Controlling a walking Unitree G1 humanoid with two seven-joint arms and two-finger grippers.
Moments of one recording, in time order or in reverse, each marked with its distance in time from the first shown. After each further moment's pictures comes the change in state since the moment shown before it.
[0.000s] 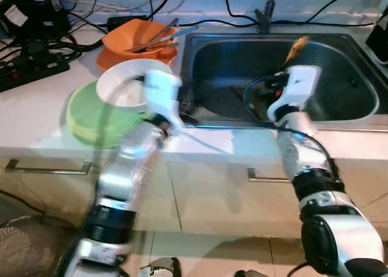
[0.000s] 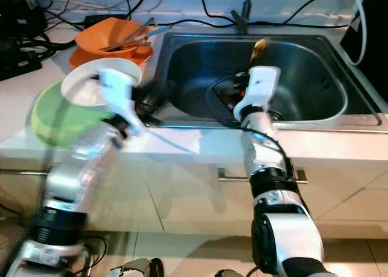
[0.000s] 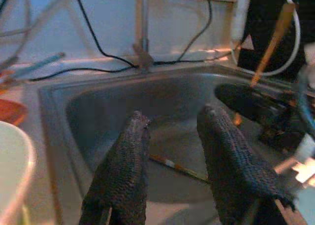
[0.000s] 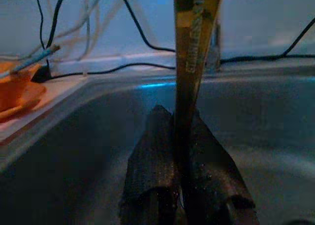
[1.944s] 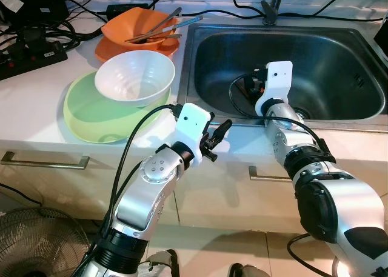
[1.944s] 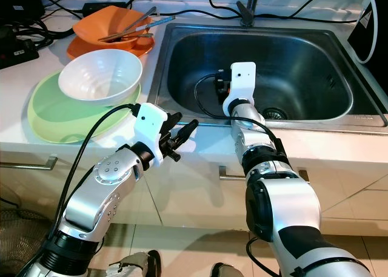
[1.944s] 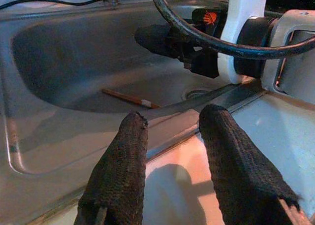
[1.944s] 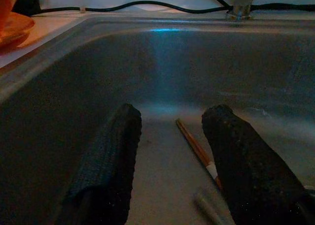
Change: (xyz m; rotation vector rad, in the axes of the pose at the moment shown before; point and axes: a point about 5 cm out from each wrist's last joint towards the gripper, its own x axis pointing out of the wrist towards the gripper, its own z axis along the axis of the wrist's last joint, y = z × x) left arm -0.012 -0.040 -0.034 0.048 0.184 -0.081; right arm 0.019 0.015 -0.008 -0.074 0.173 0.010
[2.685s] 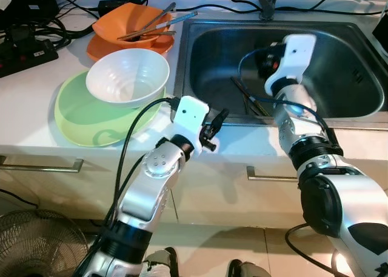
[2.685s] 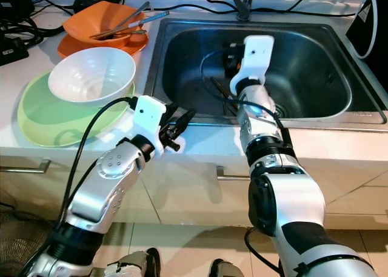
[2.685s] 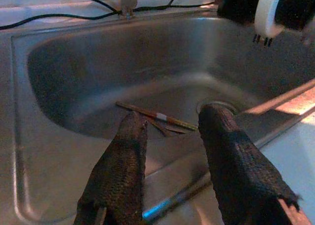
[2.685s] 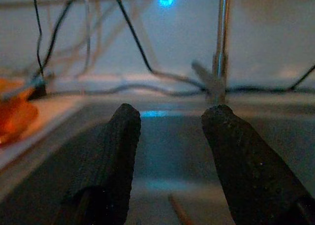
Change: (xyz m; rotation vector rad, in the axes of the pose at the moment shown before) left arm 0.013 0.008 0.005 0.037 -0.071 0.074; right arm 0.003 -0.009 0.058 0.025 -0.325 0.006
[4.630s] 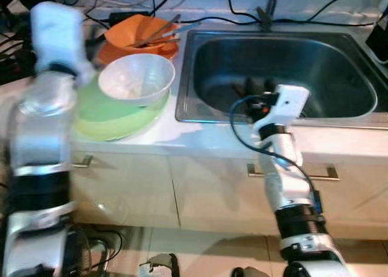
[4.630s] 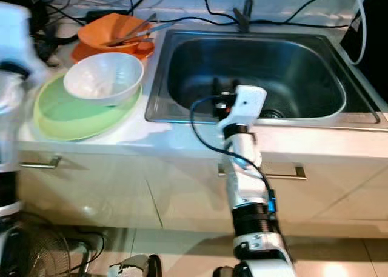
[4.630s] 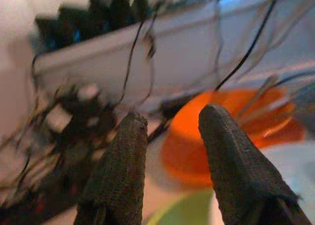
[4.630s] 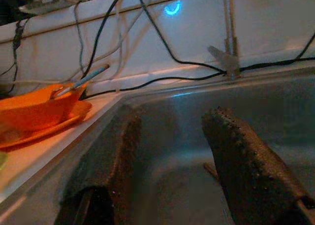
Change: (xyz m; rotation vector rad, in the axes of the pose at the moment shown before) left arm -0.072 0.178 0.097 0.268 -0.037 0.700; right arm -0.081 0.039 -0.040 0.144 0.036 -0.014
